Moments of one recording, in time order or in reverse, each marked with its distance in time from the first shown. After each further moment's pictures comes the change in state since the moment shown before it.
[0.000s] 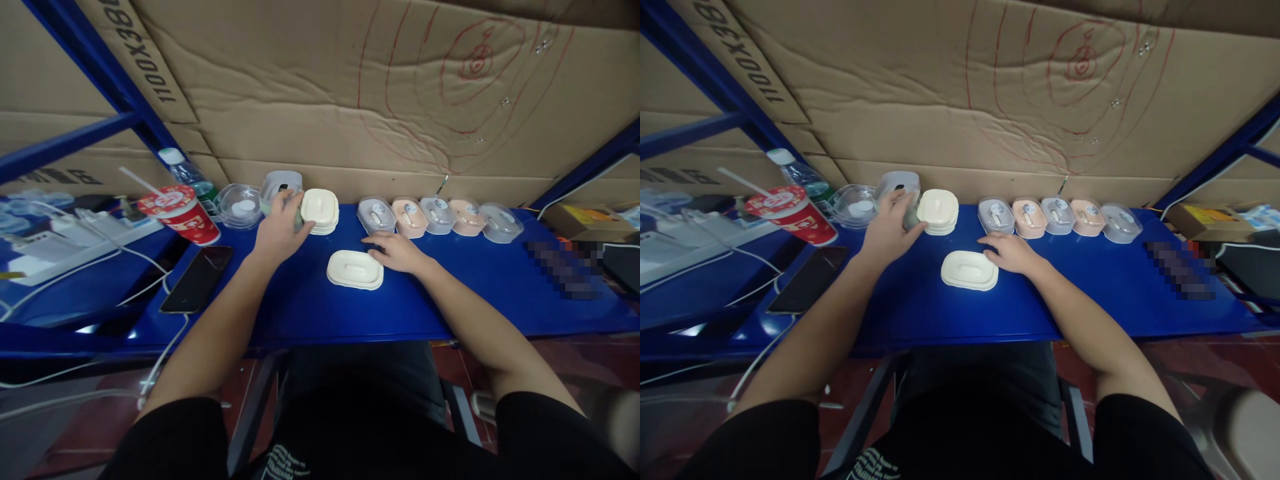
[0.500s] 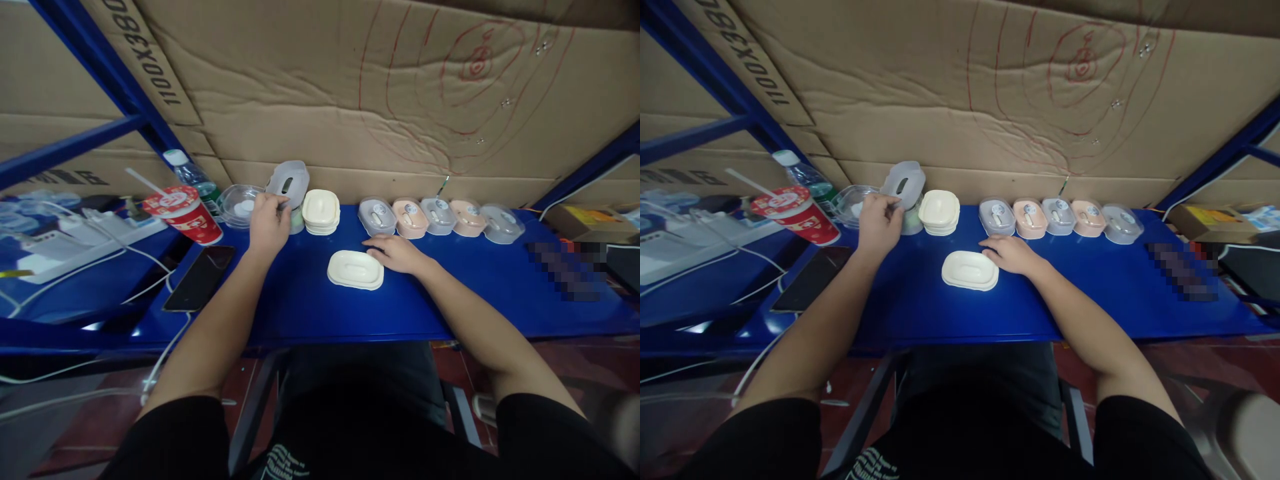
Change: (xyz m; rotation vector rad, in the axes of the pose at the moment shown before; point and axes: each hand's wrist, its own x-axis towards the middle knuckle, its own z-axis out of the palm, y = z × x) left_hand 0.017 -0.045 0.018 -0.087 0.303 -0.003; right_hand 0.001 -0.001 -0.003 -0.015 -0.085 0.004
